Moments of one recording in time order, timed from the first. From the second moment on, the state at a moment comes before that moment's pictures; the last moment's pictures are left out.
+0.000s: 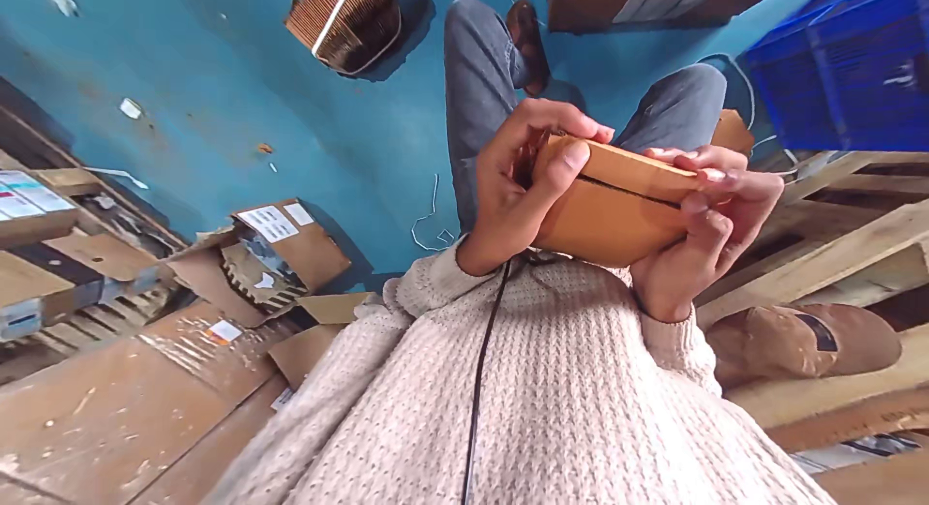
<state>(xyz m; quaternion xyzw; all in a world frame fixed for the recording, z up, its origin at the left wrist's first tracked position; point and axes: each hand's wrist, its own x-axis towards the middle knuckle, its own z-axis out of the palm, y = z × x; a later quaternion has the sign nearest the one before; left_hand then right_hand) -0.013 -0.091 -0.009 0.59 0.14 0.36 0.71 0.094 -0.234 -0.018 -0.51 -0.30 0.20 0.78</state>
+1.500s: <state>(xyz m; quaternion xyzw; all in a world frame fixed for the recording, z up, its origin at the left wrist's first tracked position) 0.002 -0.075 -0.025 0.59 0.18 0.31 0.73 0.150 -0.206 -0.008 -0.64 -0.33 0.27 0.65</state>
